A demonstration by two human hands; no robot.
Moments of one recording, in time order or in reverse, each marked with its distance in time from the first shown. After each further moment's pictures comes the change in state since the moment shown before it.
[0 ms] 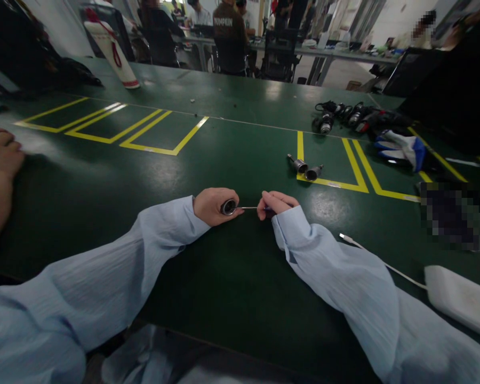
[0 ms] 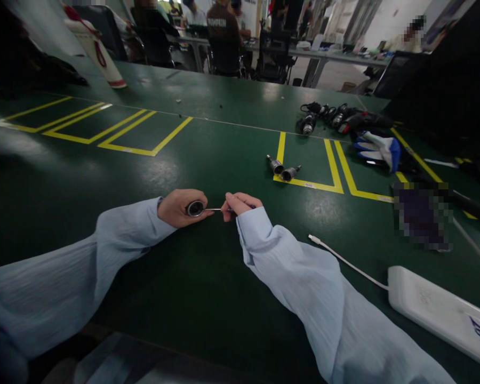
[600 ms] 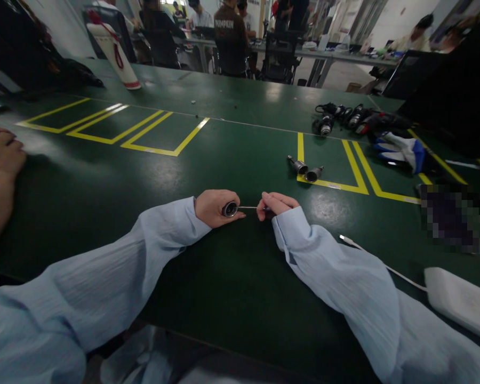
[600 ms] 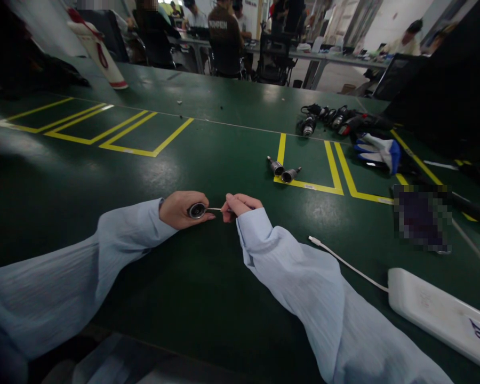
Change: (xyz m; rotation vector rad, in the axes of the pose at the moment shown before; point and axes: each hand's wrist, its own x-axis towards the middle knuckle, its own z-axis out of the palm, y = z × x) left_hand 0.000 0.000 0.001 0.029 -0.016 0.002; right_hand 0.001 -0.002 0.000 -0.042 -0.002 0.019
